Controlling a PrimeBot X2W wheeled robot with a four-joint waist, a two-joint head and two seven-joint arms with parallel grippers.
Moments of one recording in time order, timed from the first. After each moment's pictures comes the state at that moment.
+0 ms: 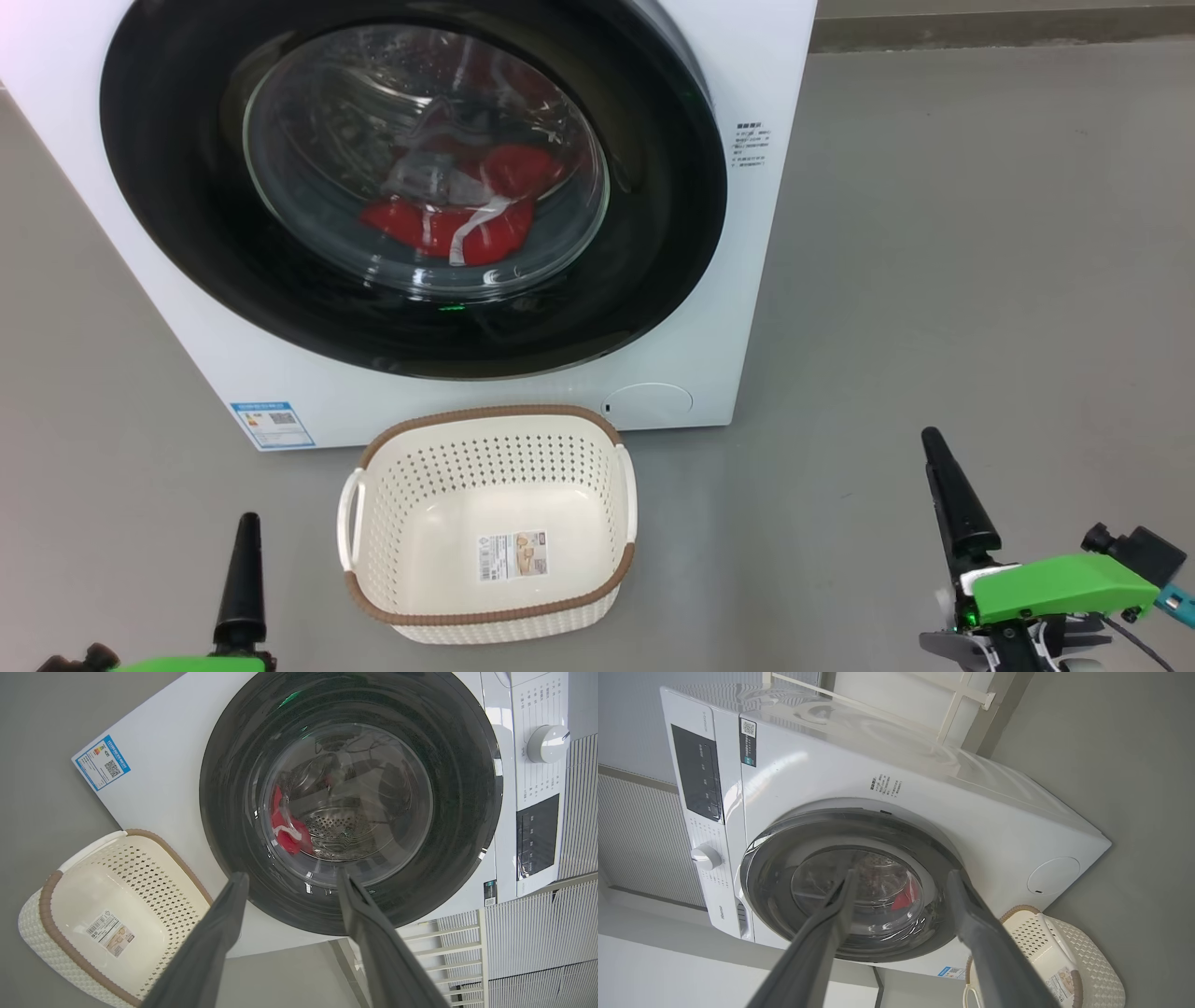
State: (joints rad) left arm -0.03 0.03 0.01 0.22 -1.33 -0.12 -0.02; right arm -0.11 -0.09 0.03 0.24 1.40 0.13 -0.03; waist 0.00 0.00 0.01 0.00
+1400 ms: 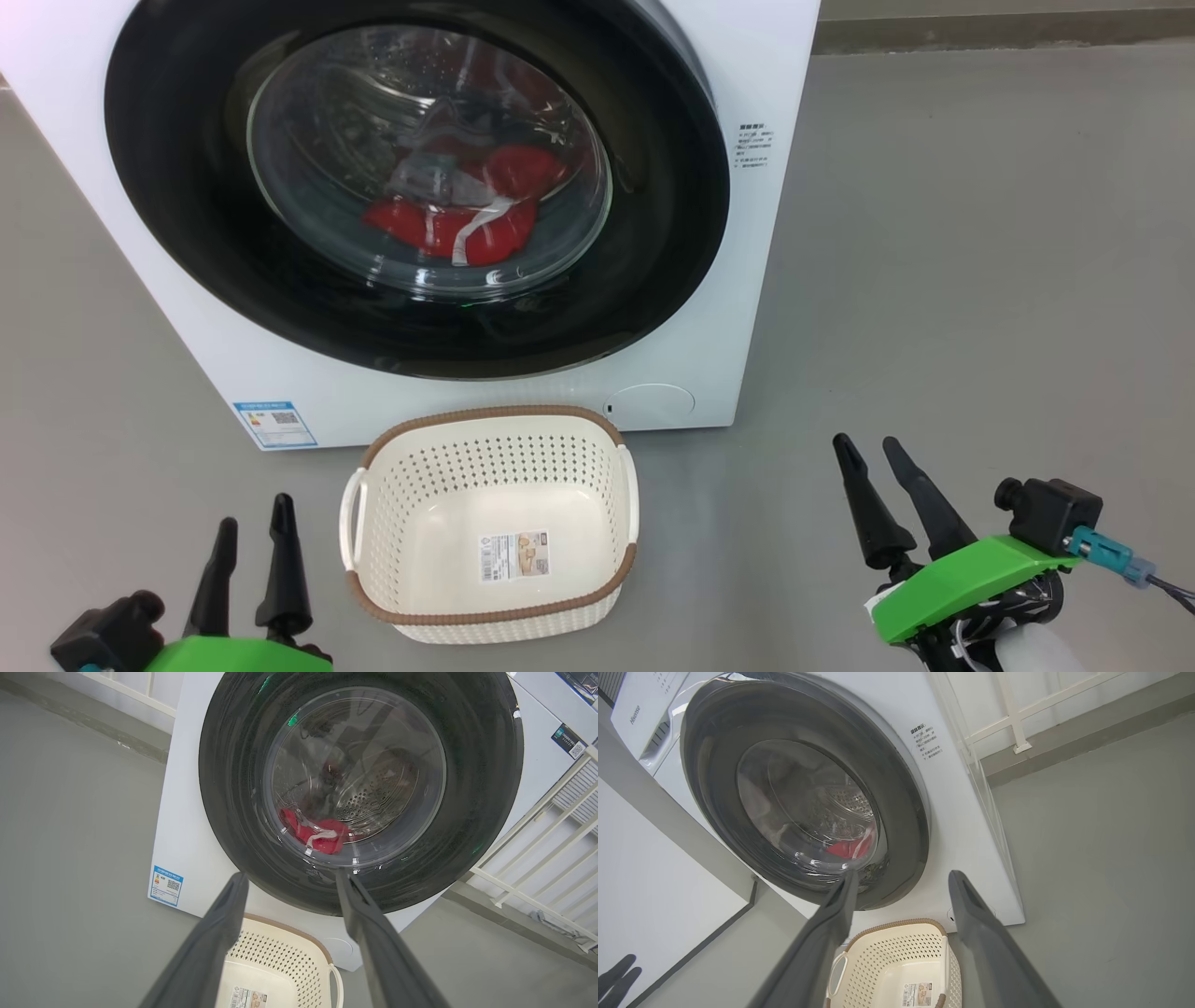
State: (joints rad) left arm -0.05 0.03 -0.01 0.21 -0.61 -0.07 -0.15; right arm -0.17 -0.12 0.15 0.30 0.68 0.13 -0.15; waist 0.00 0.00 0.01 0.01
